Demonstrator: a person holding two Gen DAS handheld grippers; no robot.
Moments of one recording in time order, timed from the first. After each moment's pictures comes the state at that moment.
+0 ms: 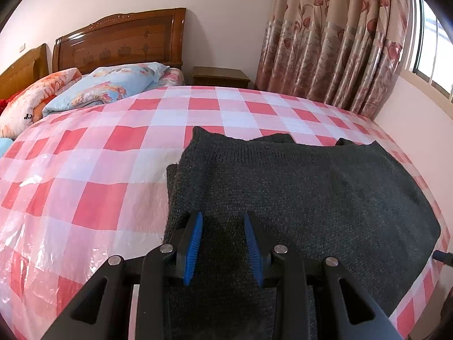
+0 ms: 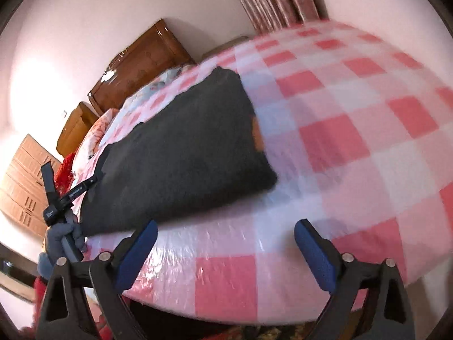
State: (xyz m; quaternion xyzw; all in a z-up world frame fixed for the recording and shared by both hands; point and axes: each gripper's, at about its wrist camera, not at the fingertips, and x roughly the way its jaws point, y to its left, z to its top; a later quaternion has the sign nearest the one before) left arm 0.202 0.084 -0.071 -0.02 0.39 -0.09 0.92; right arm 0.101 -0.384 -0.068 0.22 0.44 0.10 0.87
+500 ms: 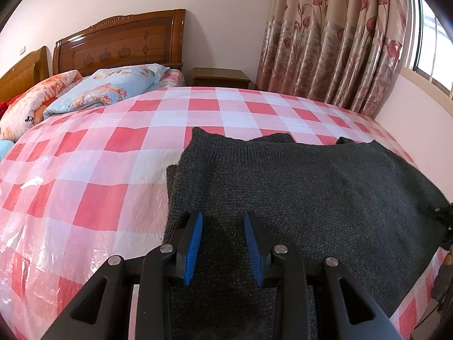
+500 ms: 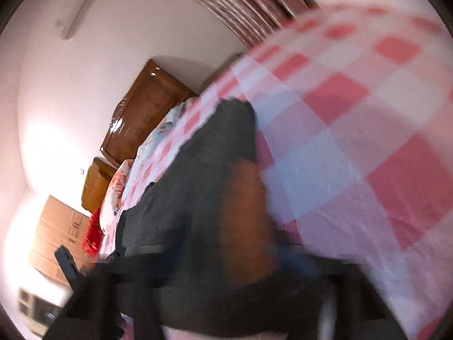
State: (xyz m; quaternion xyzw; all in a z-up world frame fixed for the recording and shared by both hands) left arm 0.202 0.081 -0.071 -0.02 0.39 -0.09 0.92; right arm 0.183 -0.385 -0.095 0.39 0.37 0.10 0.84
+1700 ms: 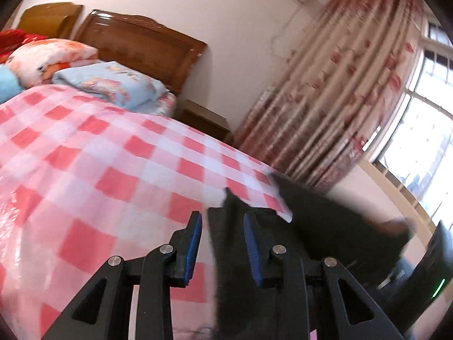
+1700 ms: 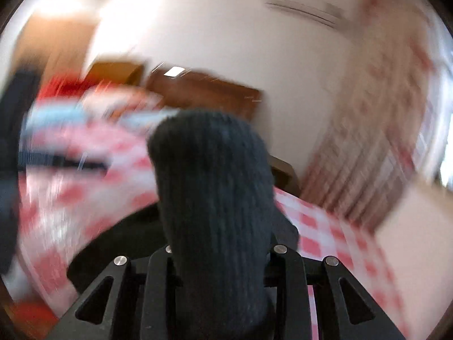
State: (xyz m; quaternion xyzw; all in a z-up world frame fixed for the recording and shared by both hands) left arm 0.116 0.145 -0.021 -0.24 0.28 -0.14 0.92; right arm 0.126 -0.103 0.009 -0.25 0.20 0.14 0.94
